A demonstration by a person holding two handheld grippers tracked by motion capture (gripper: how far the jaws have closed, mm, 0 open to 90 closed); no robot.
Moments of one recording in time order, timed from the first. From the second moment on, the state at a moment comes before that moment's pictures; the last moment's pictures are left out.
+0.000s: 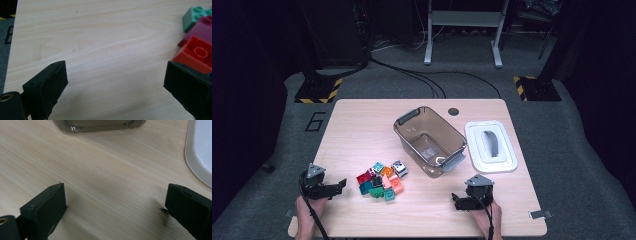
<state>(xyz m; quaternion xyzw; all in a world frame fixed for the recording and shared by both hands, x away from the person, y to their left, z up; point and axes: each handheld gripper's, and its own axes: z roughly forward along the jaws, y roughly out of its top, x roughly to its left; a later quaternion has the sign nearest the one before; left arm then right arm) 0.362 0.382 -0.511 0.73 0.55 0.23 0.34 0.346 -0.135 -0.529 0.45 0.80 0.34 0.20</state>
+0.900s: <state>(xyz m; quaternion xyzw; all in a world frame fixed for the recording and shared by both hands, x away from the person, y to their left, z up) 0.394 0.284 -0.463 0.80 0.42 0.18 0.39 0.350 -0.140 -0.530 0.45 0.80 0.34 0.19</state>
